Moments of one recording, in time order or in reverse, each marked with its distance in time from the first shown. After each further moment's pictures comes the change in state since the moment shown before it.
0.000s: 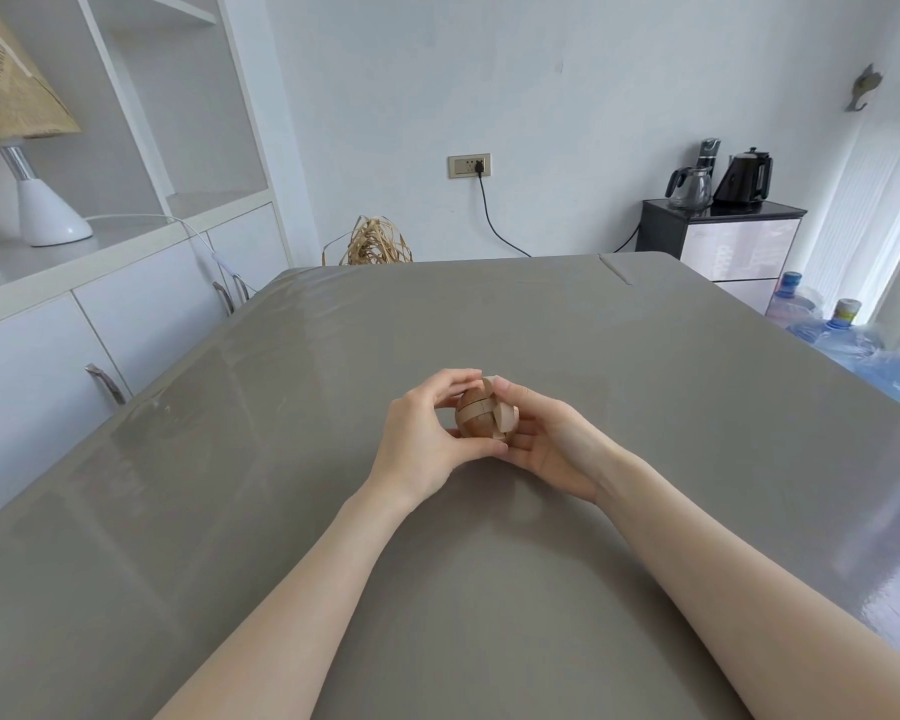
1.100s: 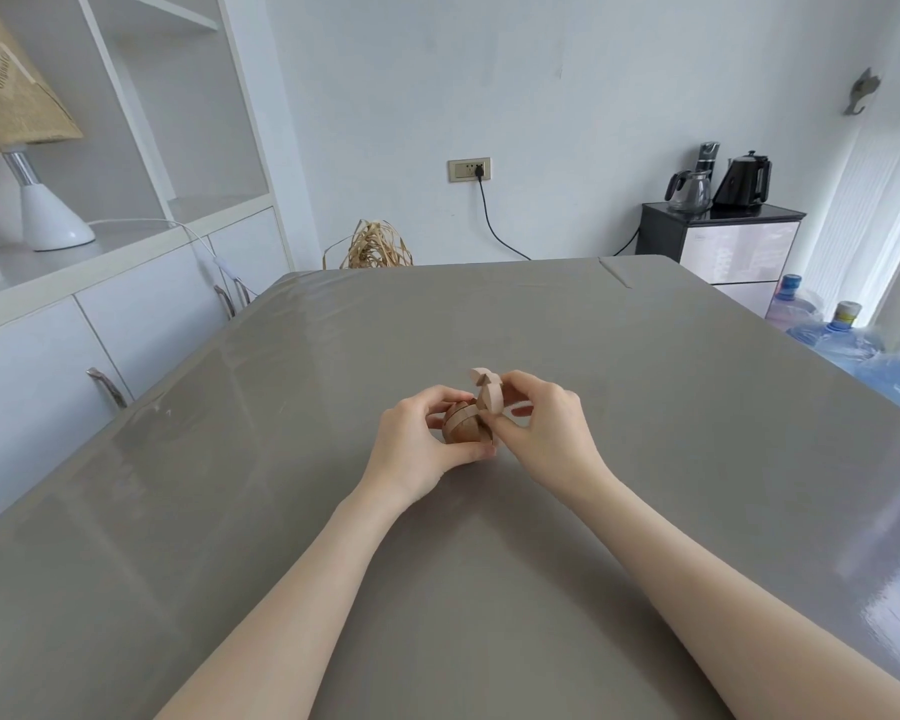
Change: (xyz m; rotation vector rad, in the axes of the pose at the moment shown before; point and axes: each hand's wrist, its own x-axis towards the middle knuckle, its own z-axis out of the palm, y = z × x) left_hand 0.002 -0.008 -0.007 0.095 -0.065 -0.148; right_hand 0.002 0.006 0.014 -0.928 0.435 -0.511
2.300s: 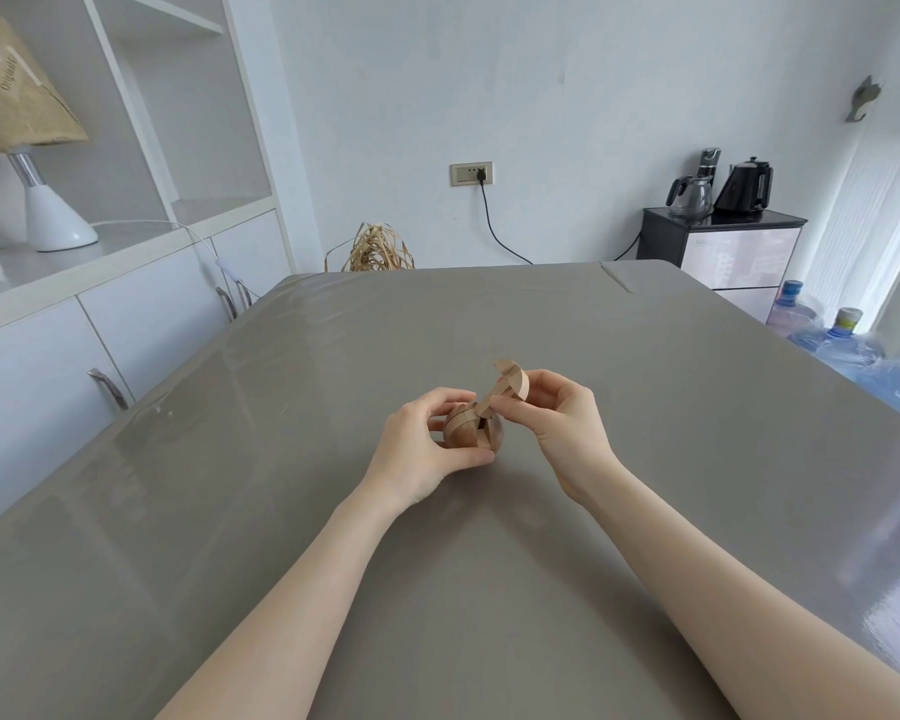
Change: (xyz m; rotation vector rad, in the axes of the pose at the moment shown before) left_hand 0.003 -0.004 -0.001 -0.038 -0.038 0.007; right_hand 0.005 0.000 -0.007 0.635 0.025 0.264
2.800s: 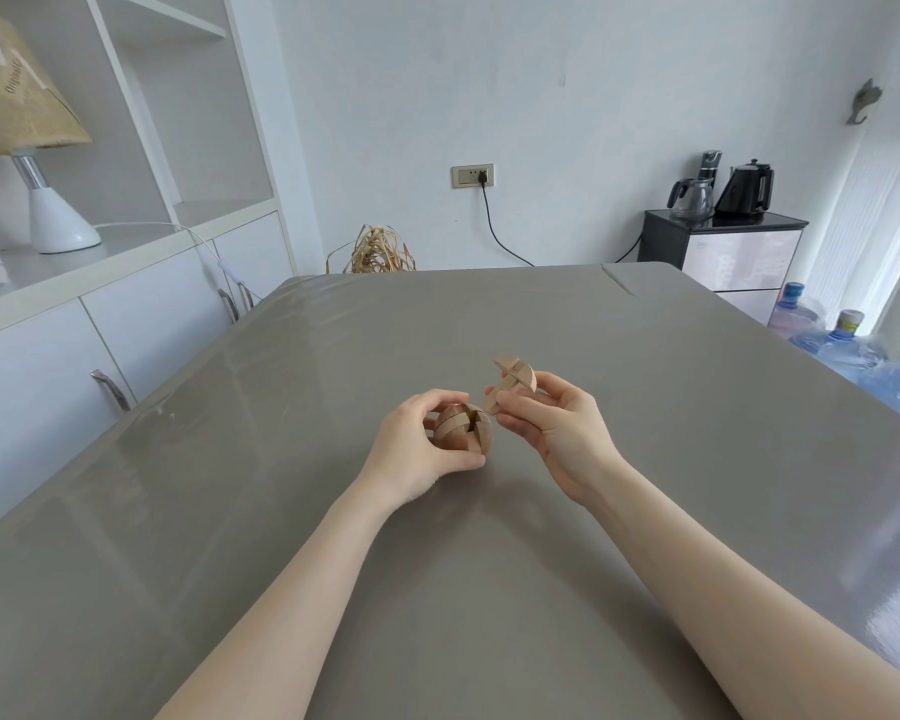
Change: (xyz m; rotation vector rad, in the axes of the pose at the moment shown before) left_hand 0.003 -0.002 -0.005 0.059 -0.007 -0.031; right_hand 0.000 -0.003 0.000 0.303 -0.069 0.090
